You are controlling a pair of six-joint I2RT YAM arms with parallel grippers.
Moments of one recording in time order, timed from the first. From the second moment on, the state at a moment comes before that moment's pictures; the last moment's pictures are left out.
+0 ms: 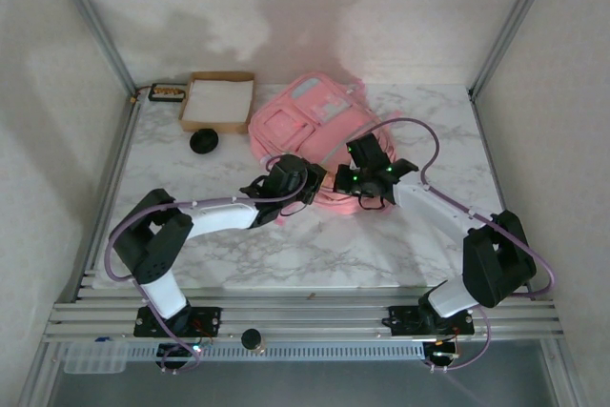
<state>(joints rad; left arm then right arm) -0.77 1.72 0.95 0.32 -0.07 -1.63 0.59 1.48 1.05 -0.52 -0.10 0.64</state>
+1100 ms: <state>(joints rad) -0.43 1.62 0.91 0.19 0.03 -1.24 0.75 1.65 1.26 -0.49 -0.09 0.43</state>
